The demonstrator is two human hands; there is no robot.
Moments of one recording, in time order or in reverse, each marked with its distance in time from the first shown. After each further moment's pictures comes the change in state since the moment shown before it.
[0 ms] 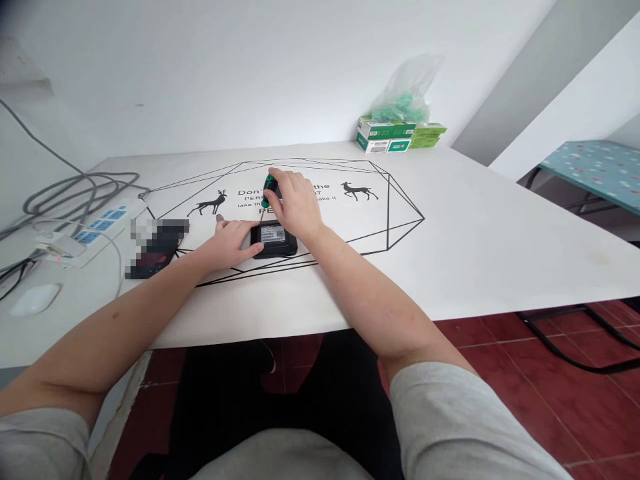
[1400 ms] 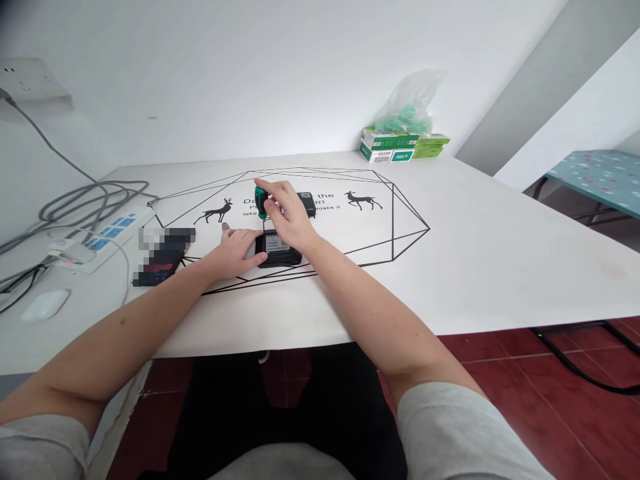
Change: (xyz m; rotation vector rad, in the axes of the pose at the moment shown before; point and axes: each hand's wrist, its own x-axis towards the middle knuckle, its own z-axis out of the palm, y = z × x) left_hand -0.001 -0.002 0.002 -0.002 -0.008 0.020; right_hand 0.007 -0.019 0.007 0.367 -0.024 0.050
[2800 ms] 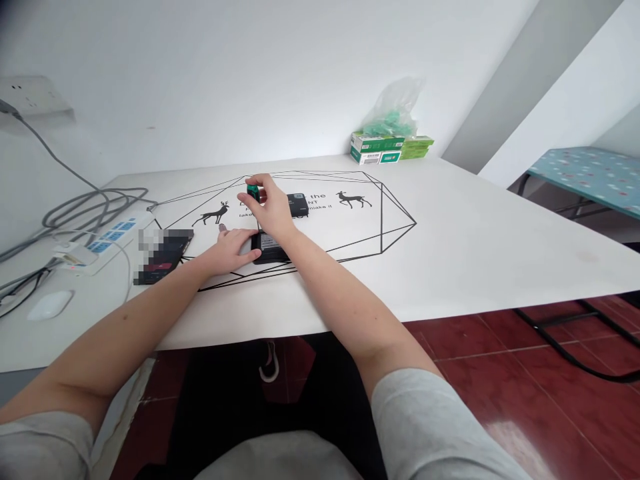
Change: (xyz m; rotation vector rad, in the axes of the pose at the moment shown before) left_hand 0.001 -0.005 -0.006 -0.062 -0.022 0.004; right_hand 0.020 -0.006 0.033 0.120 0.117 0.228
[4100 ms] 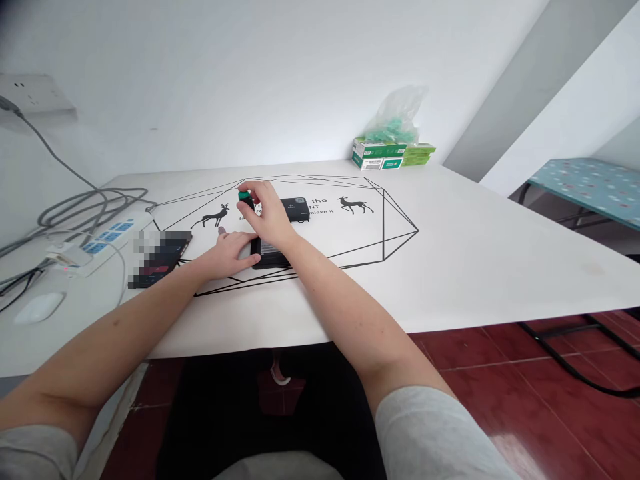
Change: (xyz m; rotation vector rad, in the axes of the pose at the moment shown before) left_hand 0.001 -0.001 -0.001 0.008 -0.003 0.026; right_hand -0.003 -0.007 -0.002 -0.014 -0.085 -0.149
